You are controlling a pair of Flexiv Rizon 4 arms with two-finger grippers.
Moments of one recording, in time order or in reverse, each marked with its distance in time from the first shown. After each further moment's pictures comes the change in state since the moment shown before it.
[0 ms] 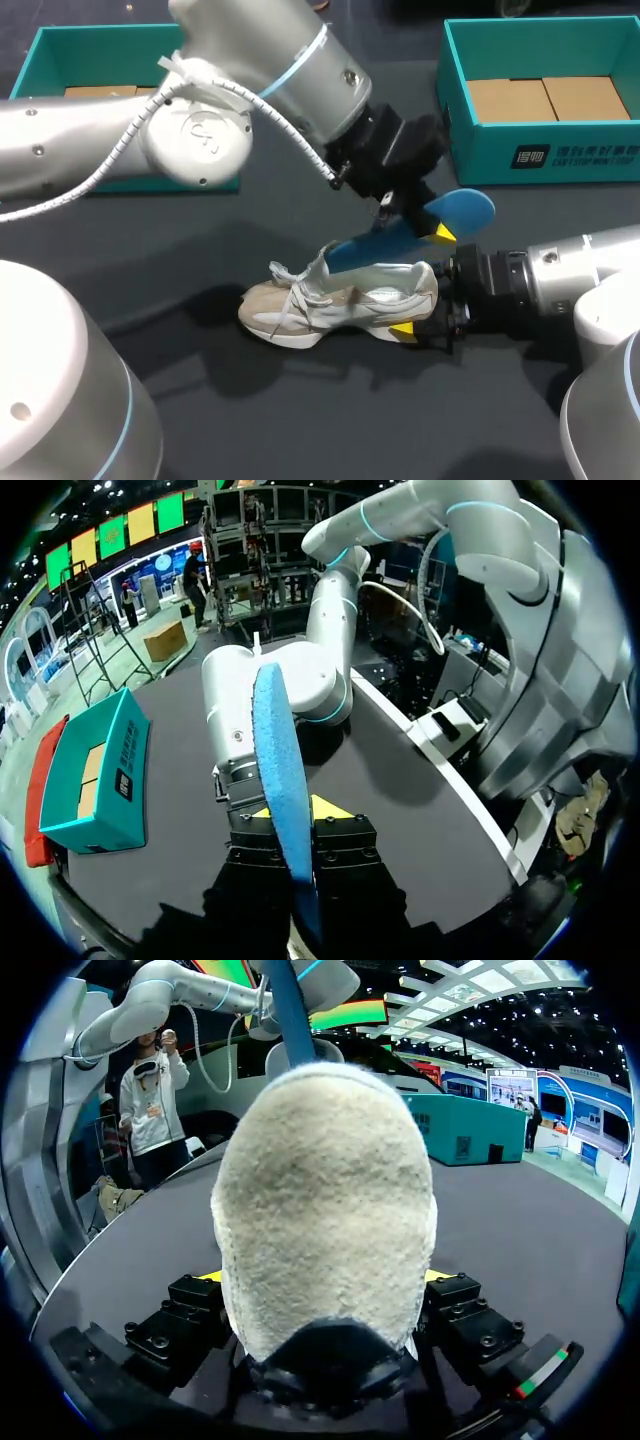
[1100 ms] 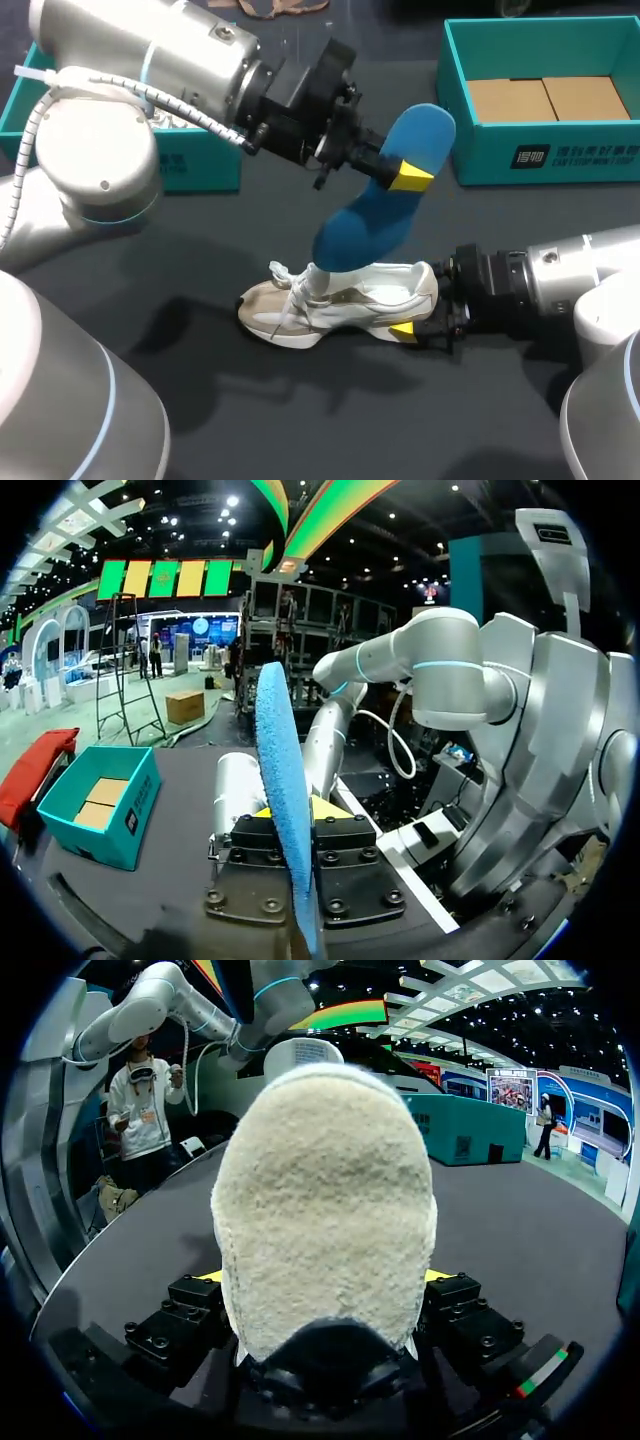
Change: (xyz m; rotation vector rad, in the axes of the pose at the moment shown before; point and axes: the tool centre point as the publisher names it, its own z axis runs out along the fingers) left arm 0.038 -0.066 -0.106 0.466 -0.029 -0.175; right arm 0.000 0.000 0.000 0.000 0.000 0.000
